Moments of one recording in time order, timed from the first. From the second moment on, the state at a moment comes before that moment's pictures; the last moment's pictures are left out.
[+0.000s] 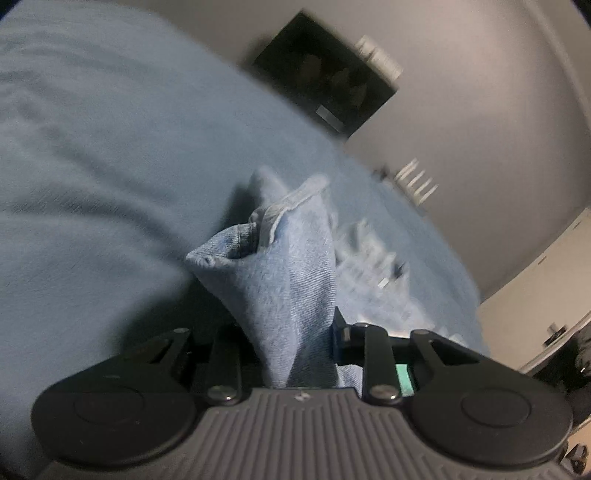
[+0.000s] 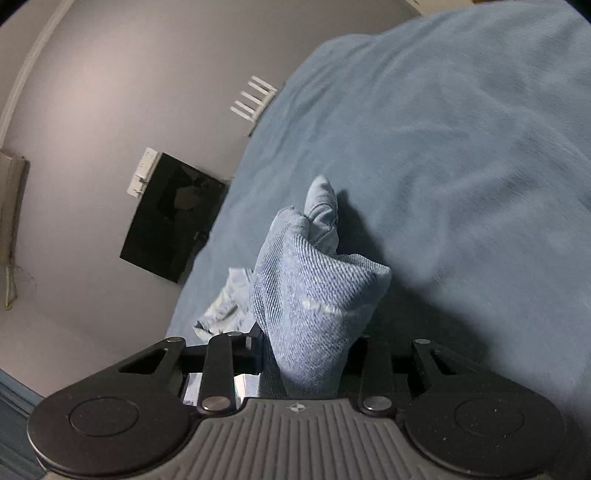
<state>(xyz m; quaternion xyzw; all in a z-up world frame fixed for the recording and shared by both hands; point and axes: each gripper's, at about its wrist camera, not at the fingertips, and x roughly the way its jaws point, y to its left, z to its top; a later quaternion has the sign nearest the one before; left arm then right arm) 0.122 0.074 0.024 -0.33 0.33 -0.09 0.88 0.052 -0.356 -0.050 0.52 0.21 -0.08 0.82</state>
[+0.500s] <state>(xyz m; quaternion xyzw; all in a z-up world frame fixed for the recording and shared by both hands) 0.089 0.041 0.066 -0.10 0.30 0.04 0.95 0.015 -0.340 0.002 0.37 0.23 -0.23 0.87</state>
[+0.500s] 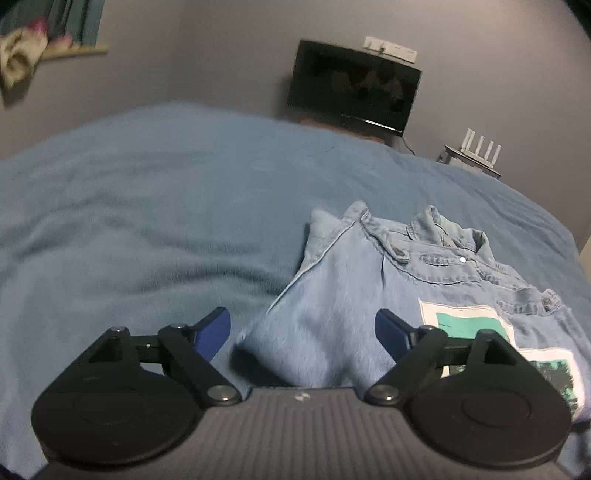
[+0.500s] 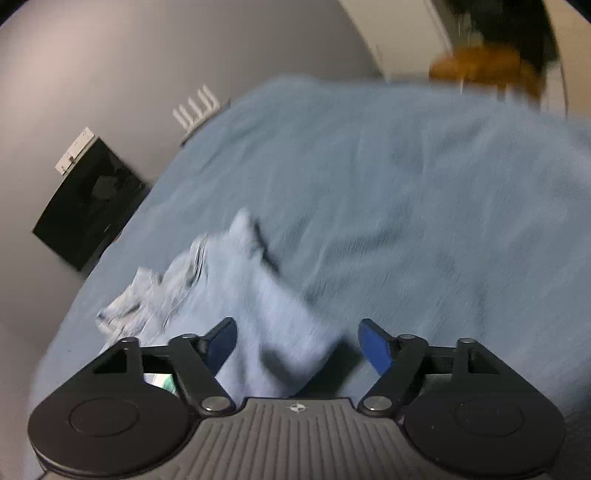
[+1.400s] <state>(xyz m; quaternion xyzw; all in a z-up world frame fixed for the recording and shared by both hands) 0.128 -0.026 0.023 0.06 0.35 -0.13 0.93 0.129 -0.240 -0.009 0.02 0.35 -0.04 0.94</state>
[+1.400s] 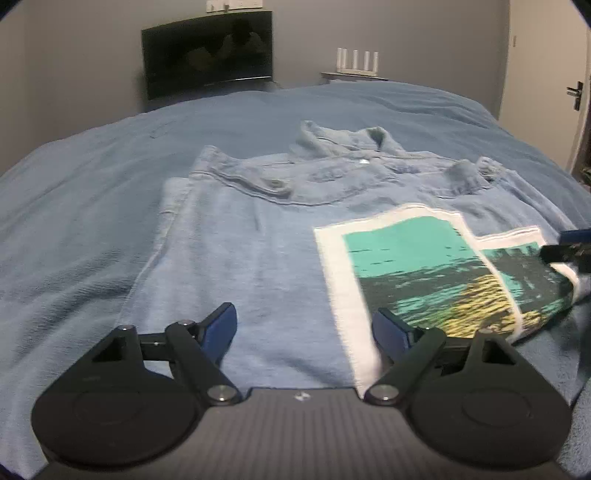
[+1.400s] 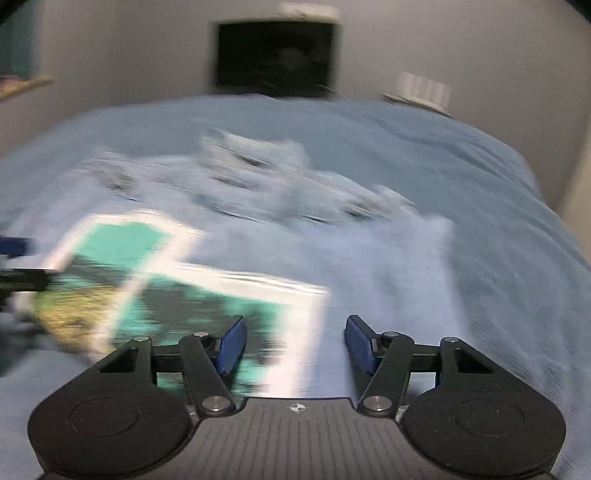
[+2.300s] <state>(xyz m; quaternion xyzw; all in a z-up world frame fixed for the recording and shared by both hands) 0.224 -0.054 0.006 0.01 0.31 -0.11 0.94 0.182 -0.235 -0.005 -0.05 0.27 0.02 0.96</state>
